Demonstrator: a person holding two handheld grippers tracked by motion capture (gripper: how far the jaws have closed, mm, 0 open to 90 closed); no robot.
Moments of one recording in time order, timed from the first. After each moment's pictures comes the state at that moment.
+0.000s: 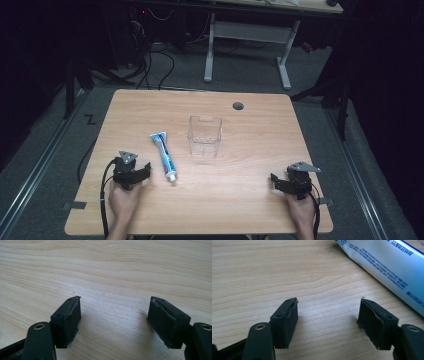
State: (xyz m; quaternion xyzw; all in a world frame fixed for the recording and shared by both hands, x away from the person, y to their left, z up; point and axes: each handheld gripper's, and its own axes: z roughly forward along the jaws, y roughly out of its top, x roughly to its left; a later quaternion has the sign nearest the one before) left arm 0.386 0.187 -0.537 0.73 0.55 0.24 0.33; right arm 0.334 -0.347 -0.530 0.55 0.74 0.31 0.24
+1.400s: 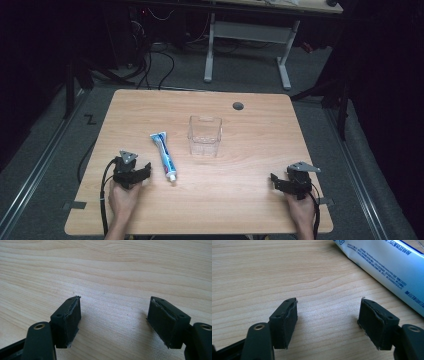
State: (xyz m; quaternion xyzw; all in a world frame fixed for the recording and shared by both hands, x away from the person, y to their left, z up) left arm 0.387 0.188 -0.536 0.73 0.55 0.24 0.33; right arm 0.334 -0.347 -0.530 0.55 0.74 0.31 0.24
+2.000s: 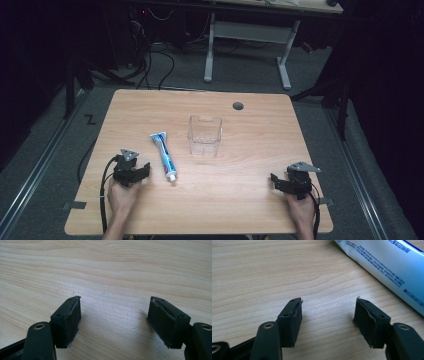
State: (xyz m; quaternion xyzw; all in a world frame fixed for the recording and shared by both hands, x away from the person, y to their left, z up) left arm 0.390 0.185 -0.529 0.75 0.54 0.23 0.31; right arm 0.334 -0.347 -0.530 0.55 0.74 0.31 0.24
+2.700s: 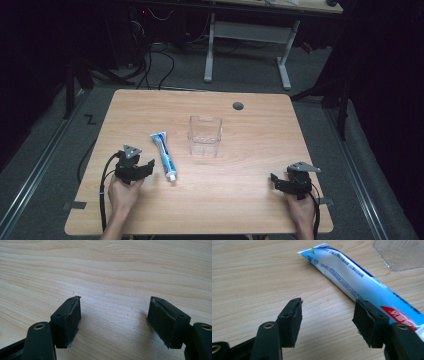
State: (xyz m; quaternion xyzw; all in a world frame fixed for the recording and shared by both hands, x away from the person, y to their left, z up) left arm 0.385 0.174 -0.500 0.76 0.52 0.21 0.34; right arm 0.334 -0.347 -0.530 0.55 0.74 0.31 0.24
